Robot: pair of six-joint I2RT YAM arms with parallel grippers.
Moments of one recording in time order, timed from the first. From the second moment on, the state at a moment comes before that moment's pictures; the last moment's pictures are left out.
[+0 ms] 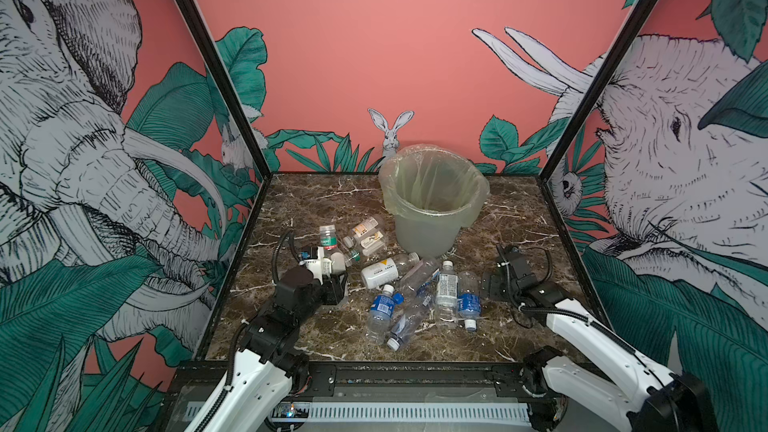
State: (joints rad) left arm -0.45 0.47 0.47 -0.49 0.04 -0.44; right arm 0.43 0.95 0.54 -0.62 0.29 0.46
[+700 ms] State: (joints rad) left arm -0.57 1.64 1.83 -0.23 0.38 -0.30; right arm 0.43 0.92 0.54 -0.62 0.29 0.46
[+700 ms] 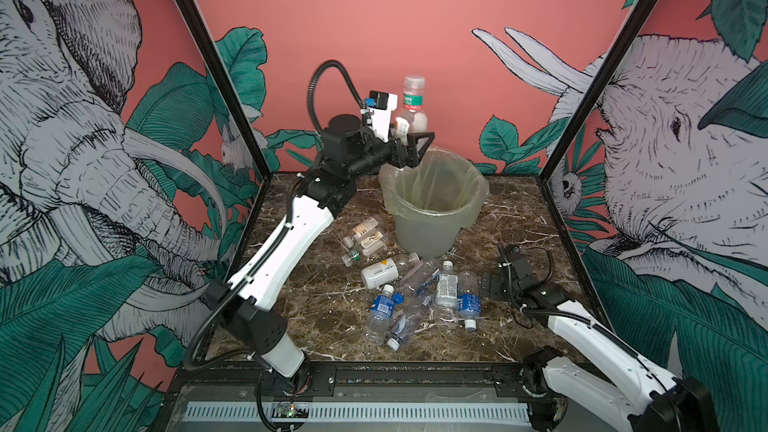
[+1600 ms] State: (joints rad) left arm -0.57 1.07 1.16 -0.29 0.21 -0.19; right arm 0.43 0.88 0.54 -0.62 0.21 0.48
